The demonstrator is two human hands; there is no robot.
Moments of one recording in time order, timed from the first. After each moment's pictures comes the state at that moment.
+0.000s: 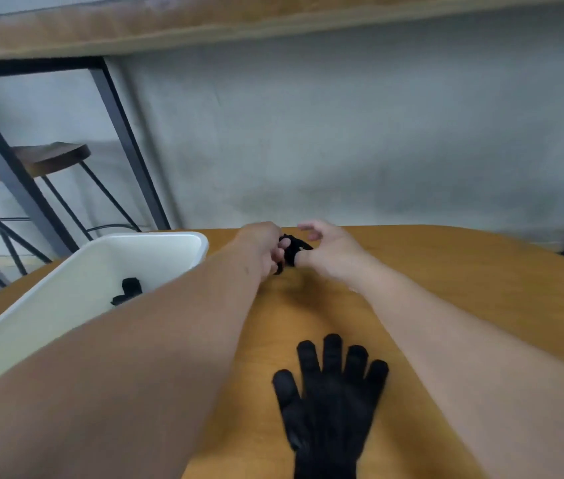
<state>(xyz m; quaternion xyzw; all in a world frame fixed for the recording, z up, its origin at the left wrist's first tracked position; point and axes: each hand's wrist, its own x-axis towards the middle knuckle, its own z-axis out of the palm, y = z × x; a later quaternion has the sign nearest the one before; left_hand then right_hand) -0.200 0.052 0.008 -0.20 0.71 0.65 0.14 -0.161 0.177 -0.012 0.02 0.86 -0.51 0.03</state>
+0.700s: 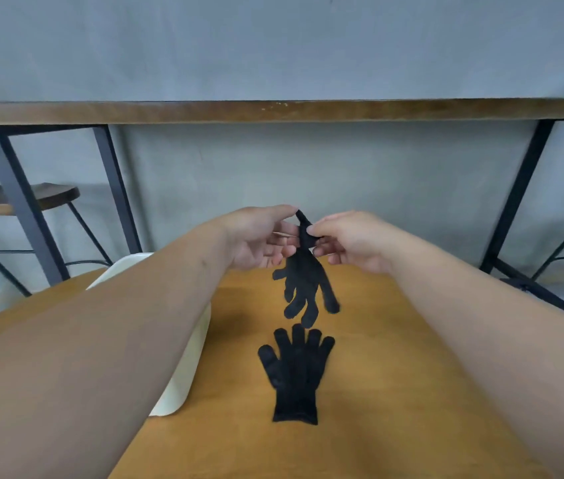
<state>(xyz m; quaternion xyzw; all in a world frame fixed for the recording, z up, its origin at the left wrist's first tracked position) -0.032 0.028 0.143 0.06 0.74 0.62 0.26 0.010 0.194 0.129 0.02 0.80 -0.60 0.03</state>
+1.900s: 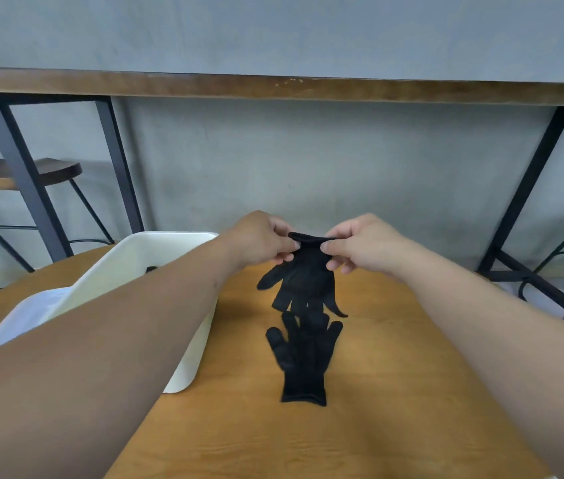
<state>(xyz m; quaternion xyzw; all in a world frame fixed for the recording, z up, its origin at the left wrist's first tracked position) -0.036 0.004 0.099 0.20 0.87 0.44 0.09 0.021 0.188 0.101 0.04 0.89 -0.45 -0.01</state>
